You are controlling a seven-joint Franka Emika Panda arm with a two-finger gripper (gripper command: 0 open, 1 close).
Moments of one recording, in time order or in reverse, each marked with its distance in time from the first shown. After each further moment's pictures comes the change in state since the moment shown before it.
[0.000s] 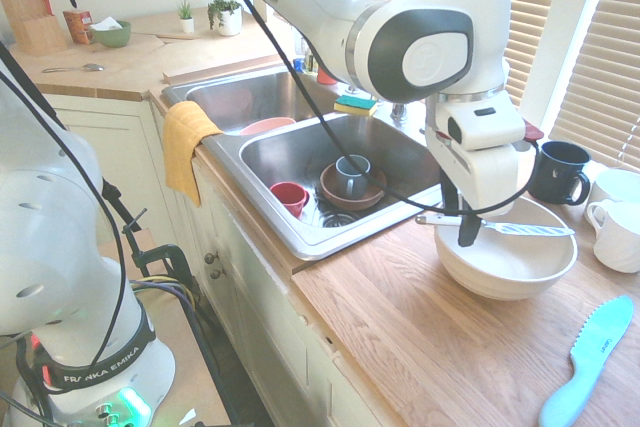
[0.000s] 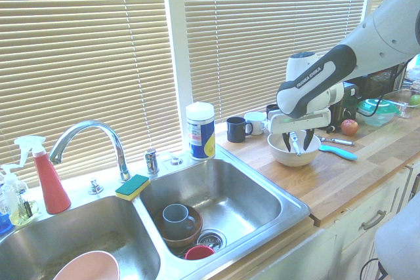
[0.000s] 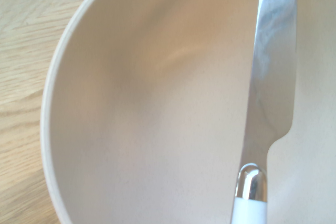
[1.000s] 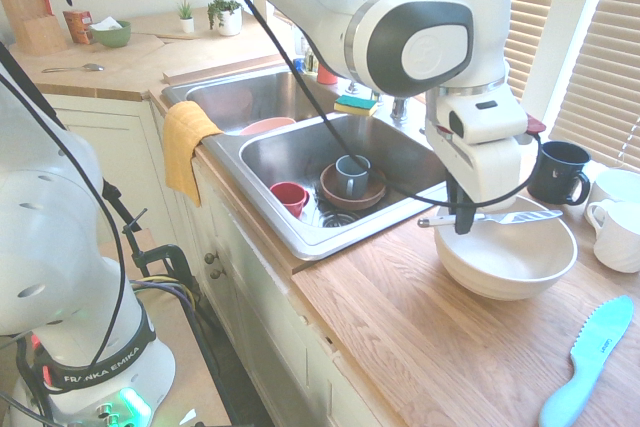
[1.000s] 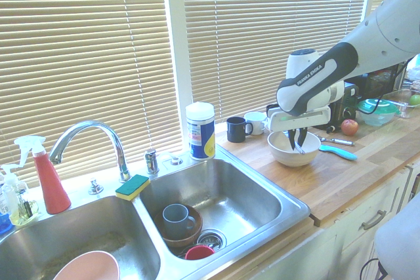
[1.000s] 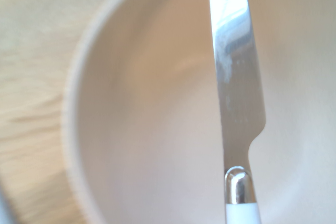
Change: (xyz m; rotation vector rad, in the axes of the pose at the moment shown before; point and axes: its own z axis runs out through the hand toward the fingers) arm -0.010 -0.010 -0.043 0.059 0.009 -0.038
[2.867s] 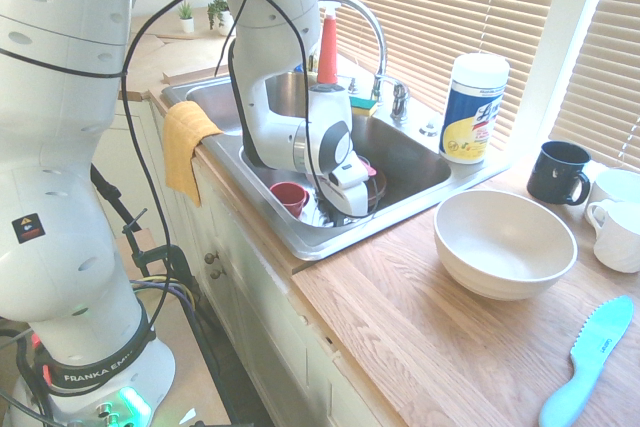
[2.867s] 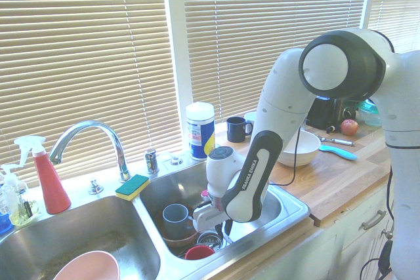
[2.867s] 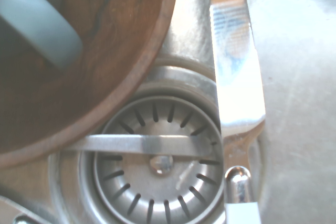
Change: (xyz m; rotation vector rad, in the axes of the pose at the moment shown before) arm -0.312 -0.079 0.233 -0.013 -0.147 -0.401
